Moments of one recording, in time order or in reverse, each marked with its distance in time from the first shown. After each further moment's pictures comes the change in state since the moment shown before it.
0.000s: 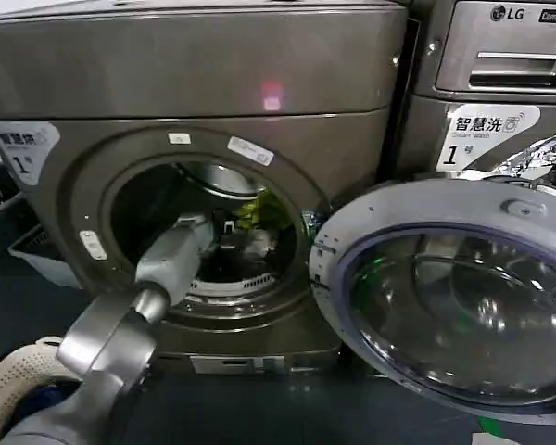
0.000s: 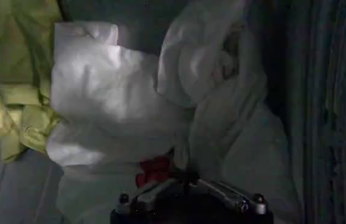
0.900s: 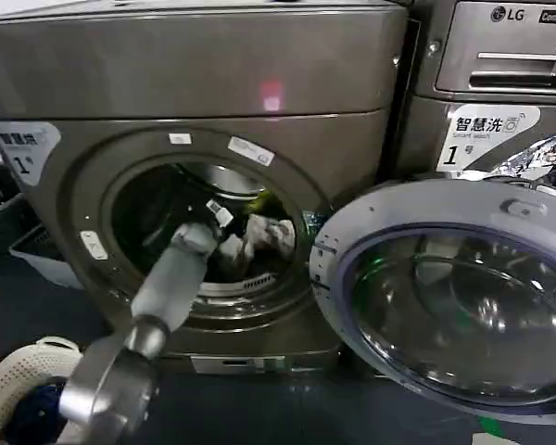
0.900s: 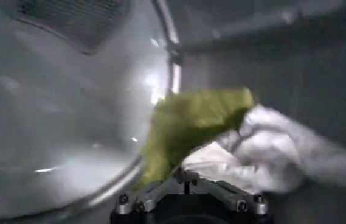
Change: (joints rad) left arm 0.215 0.017 -0.343 -0.350 -0.491 0.060 -0.541; right arm 0.019 -0.022 -0.006 -0.010 0.000 0.002 -0.001
